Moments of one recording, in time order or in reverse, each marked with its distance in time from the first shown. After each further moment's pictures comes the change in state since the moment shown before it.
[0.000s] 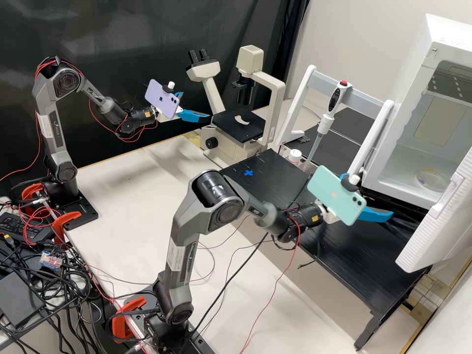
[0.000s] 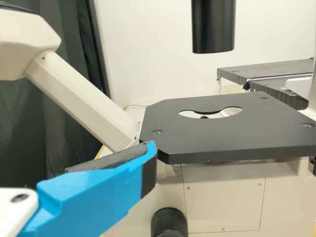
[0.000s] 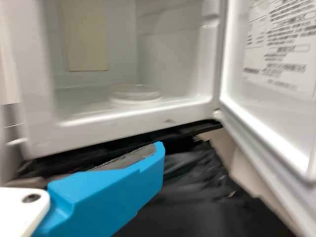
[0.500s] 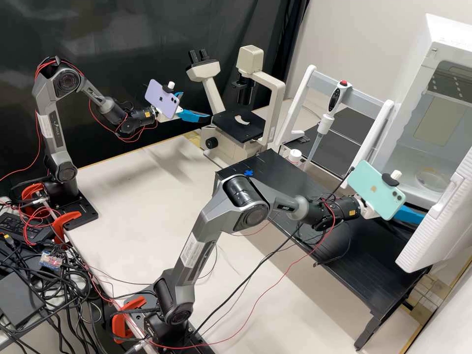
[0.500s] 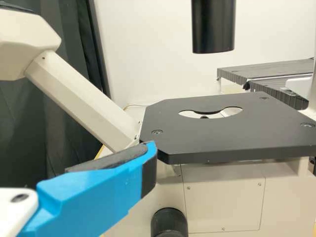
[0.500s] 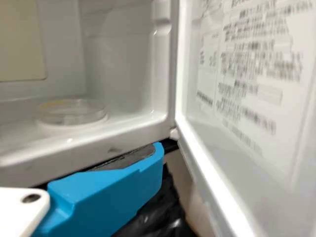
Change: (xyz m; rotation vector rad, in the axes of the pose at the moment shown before) left arm 0.000 0.000 0.000 0.000 0.000 0.000; right arm 0.080 0.027 0.002 -0.021 -0.085 0.091
